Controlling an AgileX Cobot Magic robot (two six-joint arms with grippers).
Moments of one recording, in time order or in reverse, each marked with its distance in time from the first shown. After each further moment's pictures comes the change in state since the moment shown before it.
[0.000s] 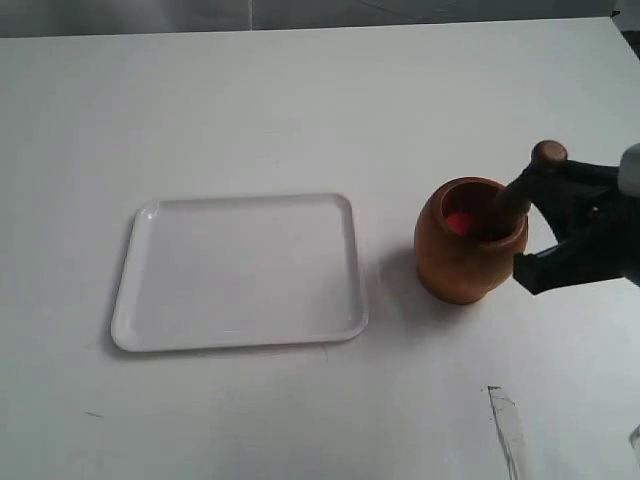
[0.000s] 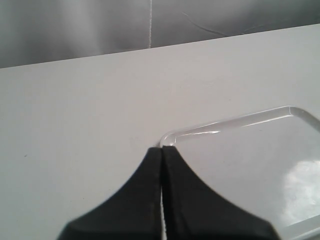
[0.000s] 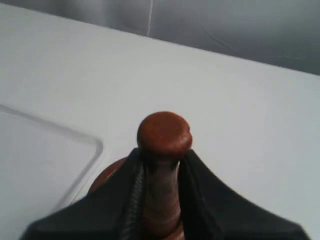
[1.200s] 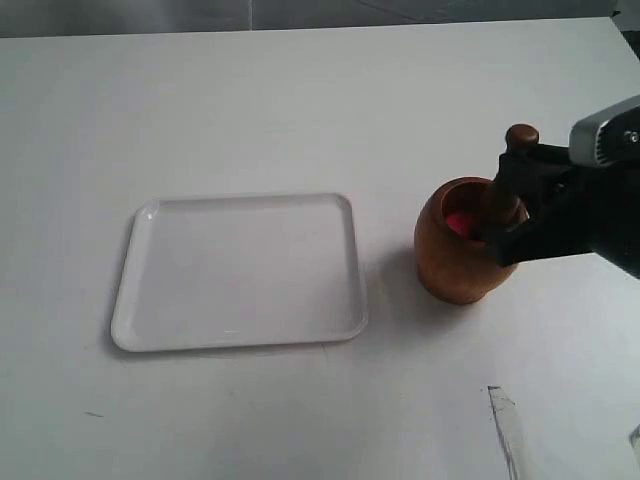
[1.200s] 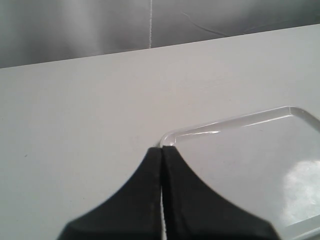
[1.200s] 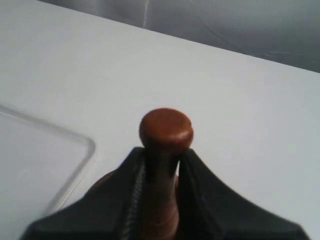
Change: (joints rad) left arm 0.000 0.000 0.000 0.000 0.000 0.000; right arm 0.000 0.154 -0.074 0.027 -0.029 -0.046
